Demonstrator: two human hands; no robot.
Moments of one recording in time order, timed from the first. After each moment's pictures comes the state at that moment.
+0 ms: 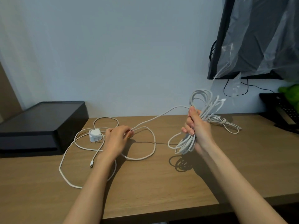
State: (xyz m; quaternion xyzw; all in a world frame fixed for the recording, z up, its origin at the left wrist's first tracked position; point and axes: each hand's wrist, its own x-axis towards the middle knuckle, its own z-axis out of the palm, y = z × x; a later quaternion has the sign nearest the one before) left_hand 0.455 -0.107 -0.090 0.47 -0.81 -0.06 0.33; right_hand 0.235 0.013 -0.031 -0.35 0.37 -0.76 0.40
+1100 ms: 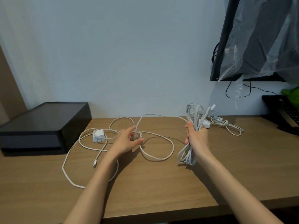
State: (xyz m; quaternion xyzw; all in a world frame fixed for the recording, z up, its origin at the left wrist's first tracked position) left_hand 0.448 -0.107 -0.091 0.47 -0.78 -0.29 0.30; right_hand 0.236 0.000 -0.061 -0.35 0.65 -0.64 0.21
